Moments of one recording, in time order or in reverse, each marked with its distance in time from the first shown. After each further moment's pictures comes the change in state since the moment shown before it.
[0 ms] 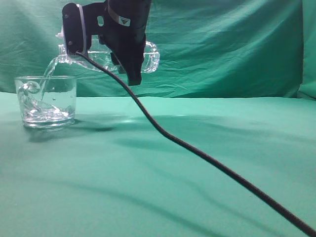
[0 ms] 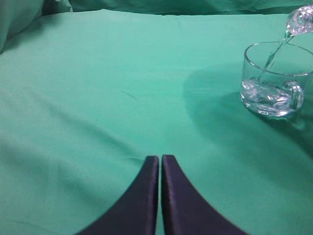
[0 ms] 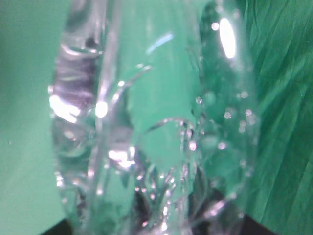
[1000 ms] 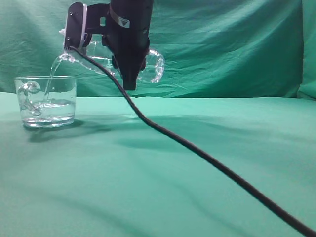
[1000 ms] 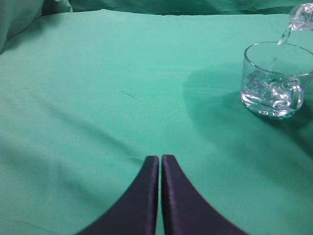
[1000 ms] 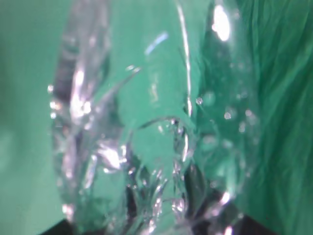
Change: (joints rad) left arm 0.000 0.000 0.000 0.000 0.000 0.000; right arm 0.000 0.000 0.000 0.187 0.030 0.053
